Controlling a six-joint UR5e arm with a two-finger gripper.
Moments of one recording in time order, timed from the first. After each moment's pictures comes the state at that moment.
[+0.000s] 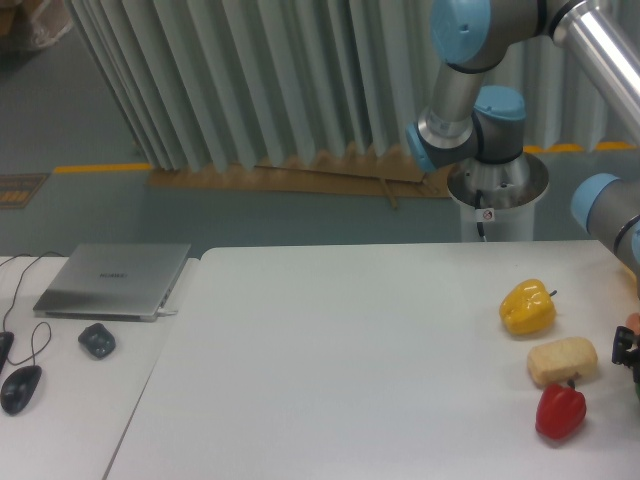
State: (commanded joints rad) arm 2.59 -2.09 -1.42 -1.13 1.74 0.78
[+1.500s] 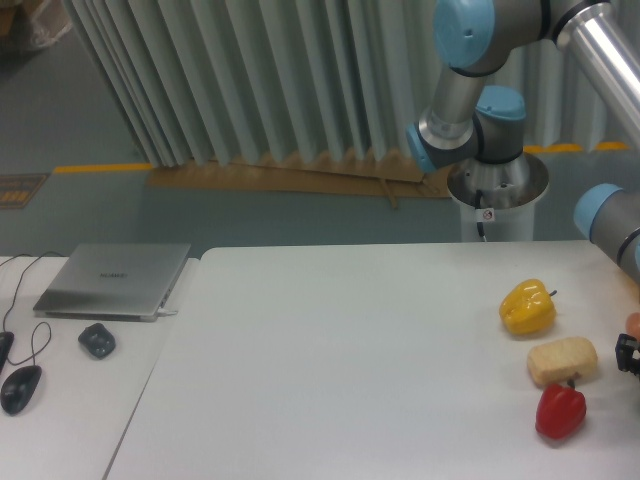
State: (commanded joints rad) arm 2.60 -2.12 -1.44 -1.11 1.73 0.84
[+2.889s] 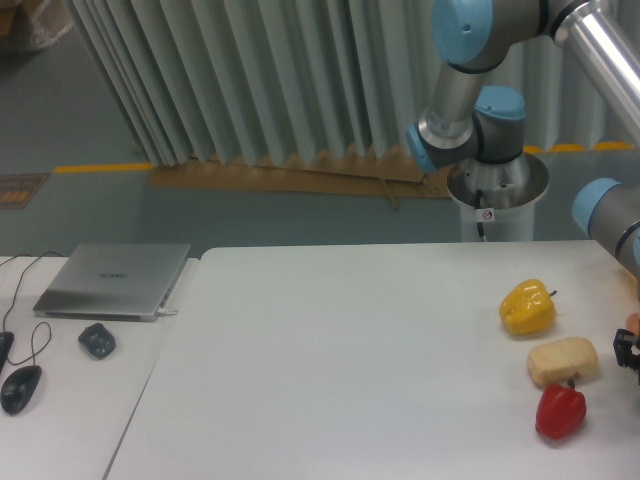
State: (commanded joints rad) arm 2.61 -2.03 -1.43 -1.20 1.64 0.84
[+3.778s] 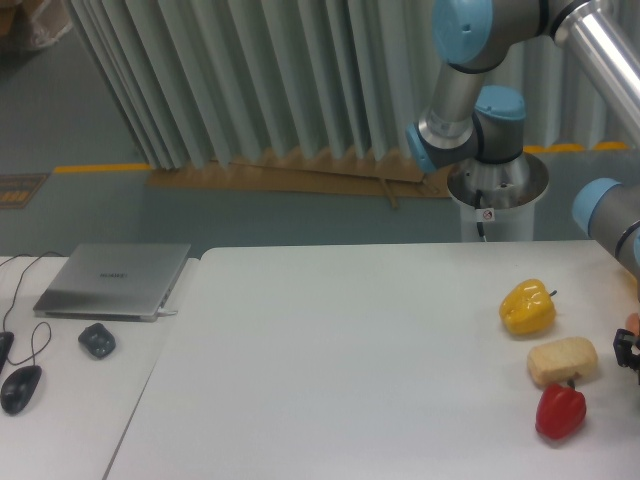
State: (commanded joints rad) arm 2.60 -2.01 -1.43 -1.20 1.63 0.85
